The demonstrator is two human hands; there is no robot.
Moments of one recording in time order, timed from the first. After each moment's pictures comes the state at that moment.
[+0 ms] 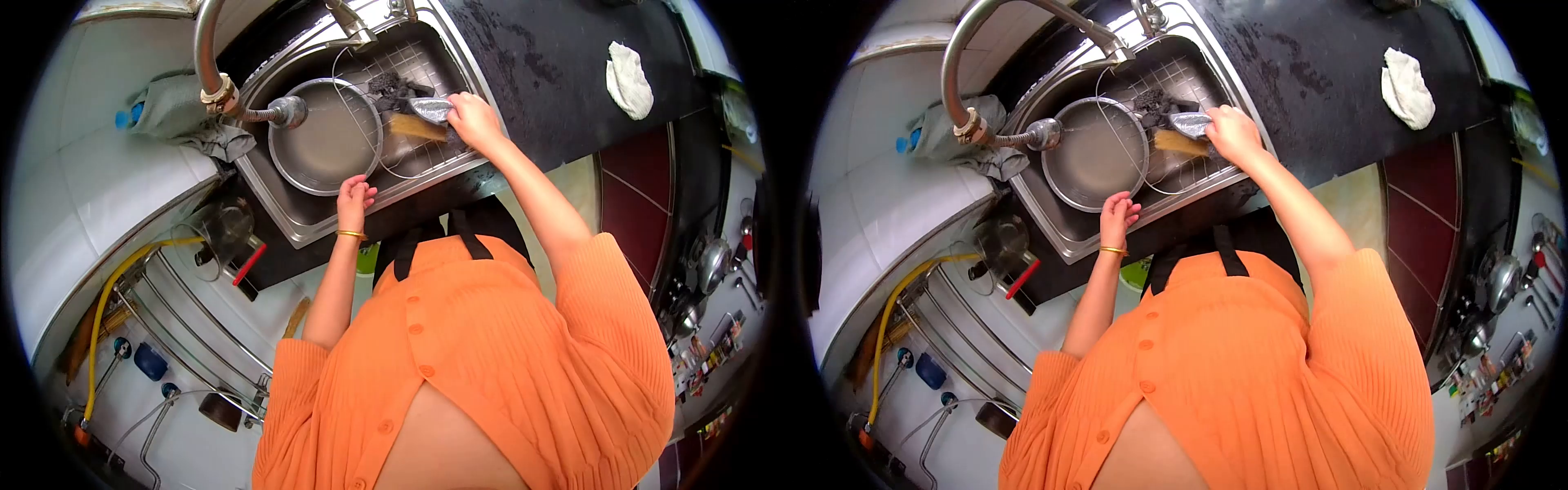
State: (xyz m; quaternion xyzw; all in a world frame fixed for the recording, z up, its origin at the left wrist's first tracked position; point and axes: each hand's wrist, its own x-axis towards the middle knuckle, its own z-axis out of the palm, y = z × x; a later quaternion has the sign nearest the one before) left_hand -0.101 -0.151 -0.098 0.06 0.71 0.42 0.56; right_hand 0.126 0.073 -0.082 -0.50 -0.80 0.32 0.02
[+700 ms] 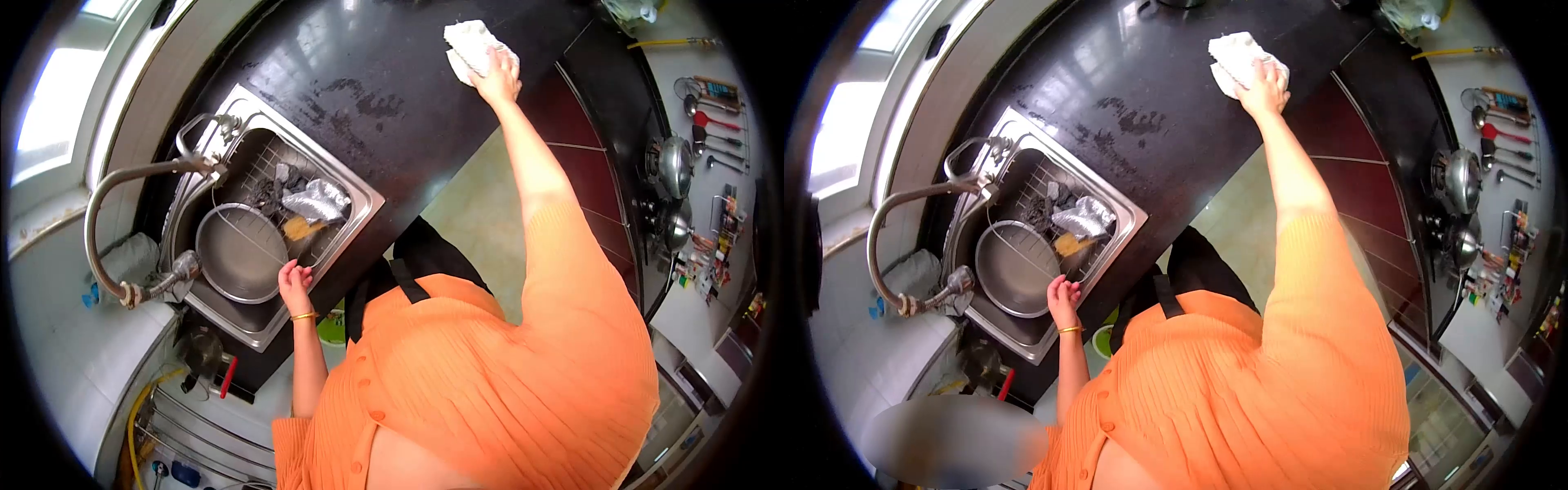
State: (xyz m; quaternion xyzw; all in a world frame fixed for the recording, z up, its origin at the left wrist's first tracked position) left_hand -0.041 -0.119 -0.100 0.12 0.71 0.43 0.54; right_hand 0.452 0.213 -0.082 -0.83 -0.55 0.00 0.00
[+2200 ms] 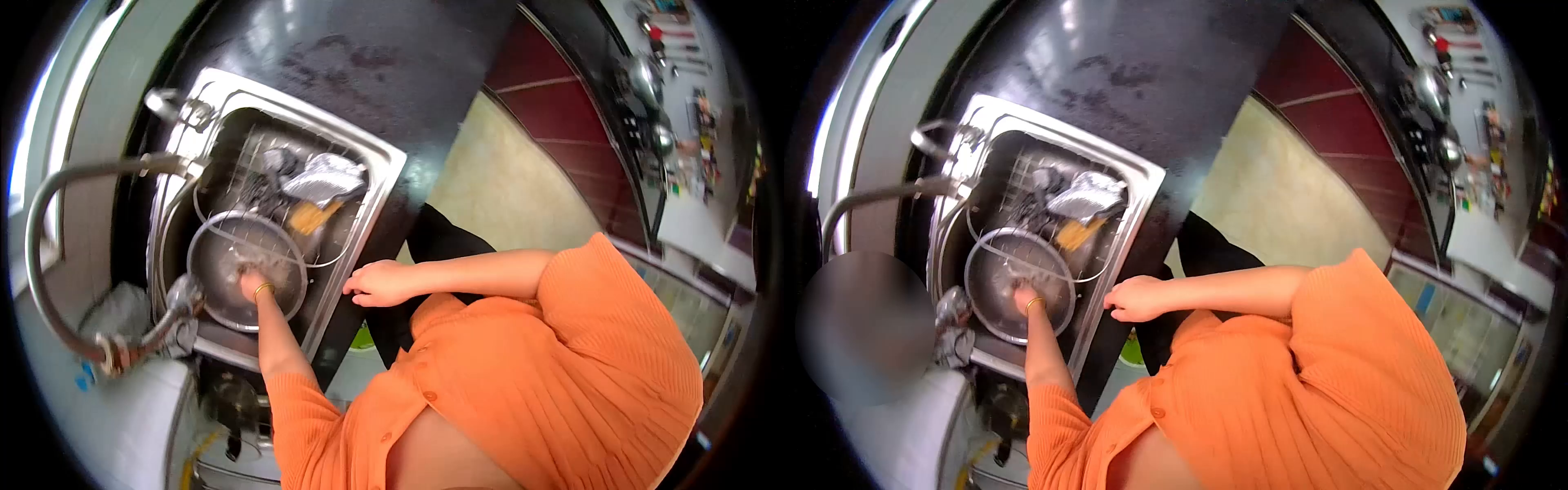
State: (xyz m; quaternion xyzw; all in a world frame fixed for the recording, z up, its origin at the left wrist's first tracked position) left_hand -0.242 -0.067 -0.287 0.30 0.90 -0.07 0.32; right_hand 0.091 -0.098 -0.056 -0.41 -0.66 0.63 -0.03
